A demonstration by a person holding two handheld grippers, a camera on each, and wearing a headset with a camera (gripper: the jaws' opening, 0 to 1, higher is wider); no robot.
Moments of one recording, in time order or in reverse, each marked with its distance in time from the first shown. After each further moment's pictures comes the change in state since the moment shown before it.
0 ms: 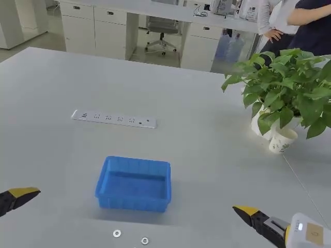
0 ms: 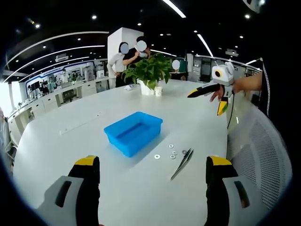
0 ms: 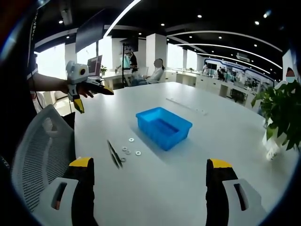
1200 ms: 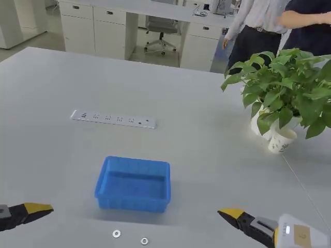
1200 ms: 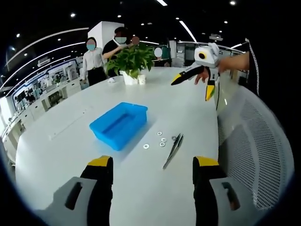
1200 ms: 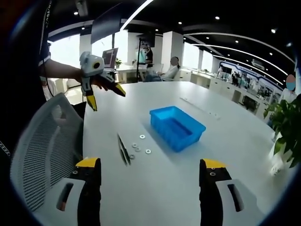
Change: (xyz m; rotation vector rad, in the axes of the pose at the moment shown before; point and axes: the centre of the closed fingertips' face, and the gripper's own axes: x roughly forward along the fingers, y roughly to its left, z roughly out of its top) left arm 0.007 -0.022 -0.019 0.130 0.121 -0.134; right arm 0.009 0.022 -0.001 -0.114 0.040 0.117
